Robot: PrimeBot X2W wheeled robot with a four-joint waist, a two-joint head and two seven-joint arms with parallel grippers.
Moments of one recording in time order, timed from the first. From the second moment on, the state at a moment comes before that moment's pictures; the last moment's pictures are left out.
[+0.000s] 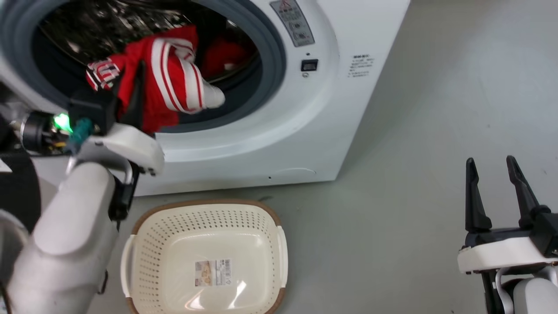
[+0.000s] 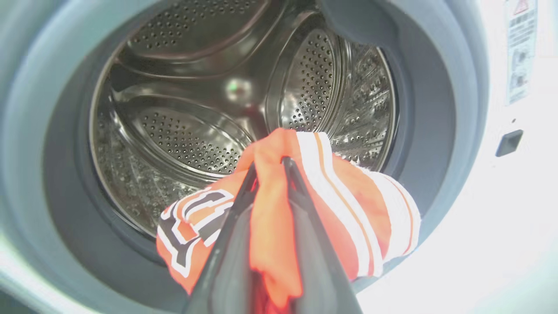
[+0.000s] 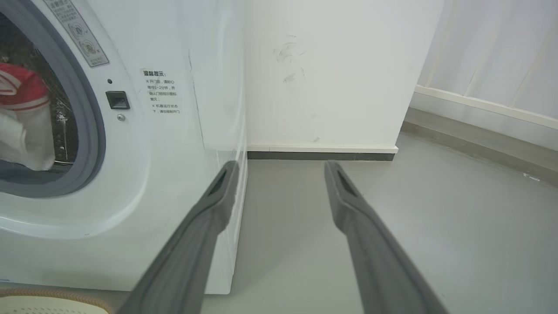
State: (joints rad) left arm -0.72 0.45 -0.45 0.50 -0.42 0.07 -0.26; right arm -0.12 -0.05 -0.12 0.07 0.02 0.13 -0.26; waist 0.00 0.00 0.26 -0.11
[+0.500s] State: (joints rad) left arm -0.34 0.43 -0.49 0.31 -0.45 0.12 -0.23; right arm -0.08 -0.05 -0.15 0.07 0.00 0.13 -0.26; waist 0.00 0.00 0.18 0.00
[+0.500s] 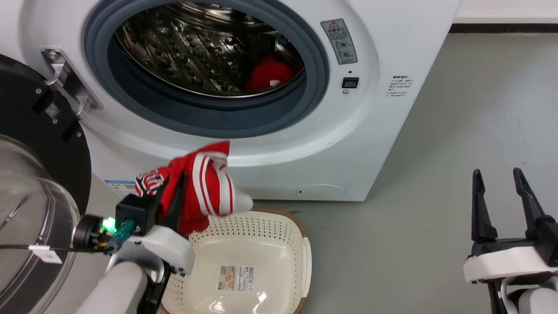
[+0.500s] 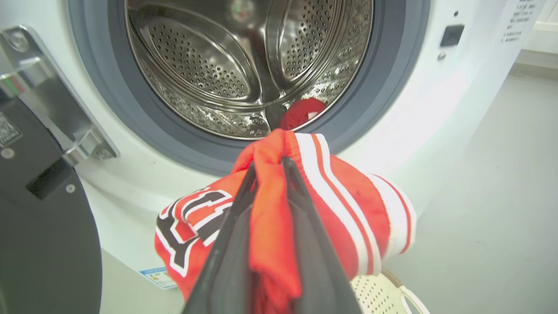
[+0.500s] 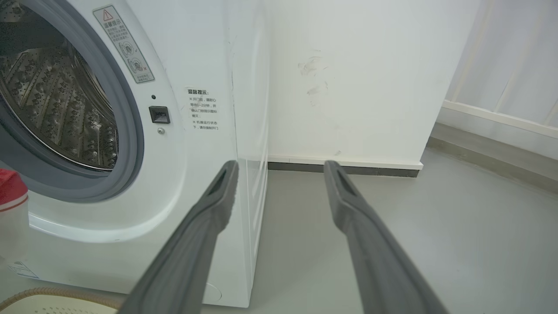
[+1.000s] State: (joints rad) left arm -0.42 0.31 -0.53 0.76 -0.49 0.03 -0.23; right arm -0.13 -0.05 -0.17 0.02 -0.04 0.13 -0.26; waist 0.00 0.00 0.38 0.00
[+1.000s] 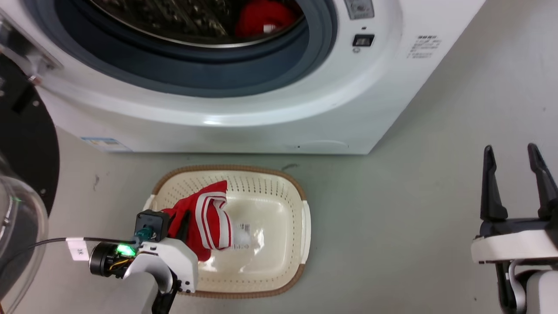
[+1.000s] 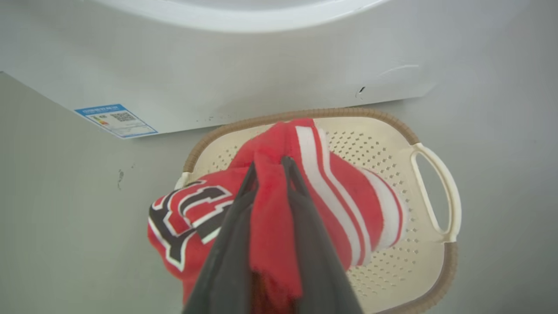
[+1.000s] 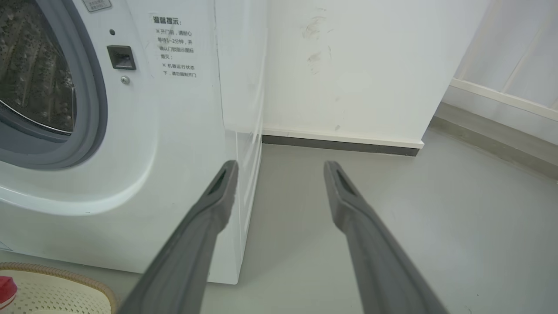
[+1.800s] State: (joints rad) left arm -0.80 0.23 -0.46 1.15 -0.50 0.01 -0.26; right arm -0.23 -0.05 -0.16 -0.09 -0.03 0.13 -0.26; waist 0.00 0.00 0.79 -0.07
